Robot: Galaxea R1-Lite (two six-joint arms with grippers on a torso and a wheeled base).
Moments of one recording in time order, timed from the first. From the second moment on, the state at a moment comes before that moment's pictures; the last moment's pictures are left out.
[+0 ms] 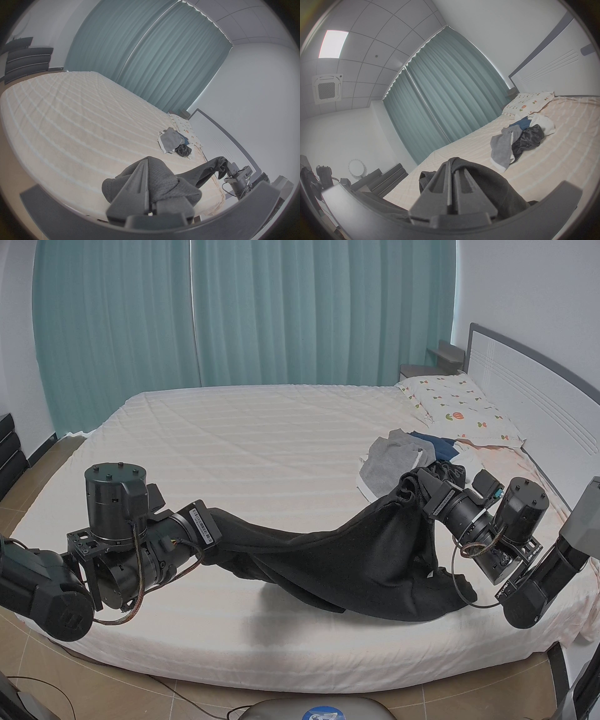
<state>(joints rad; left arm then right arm) -0.52 1.65 -0.66 -0.69 0.19 -0.68 0.43 1.98 -0.59 -1.54 -0.10 0.52</state>
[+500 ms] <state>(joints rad) -0.54 1.66 -0.66 -0.69 0.20 -0.68 0.47 1.98 -0.59 -1.55 -0.15 0.50</state>
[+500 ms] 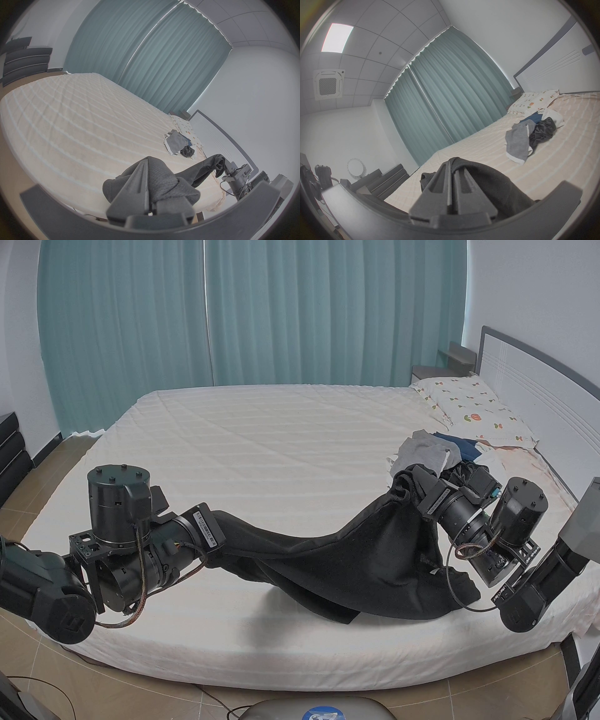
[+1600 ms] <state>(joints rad) -0.57 1.69 -0.65 -0.70 0.19 -0.68 0.50 1.97 -0.52 -1.55 -0.12 0.48</state>
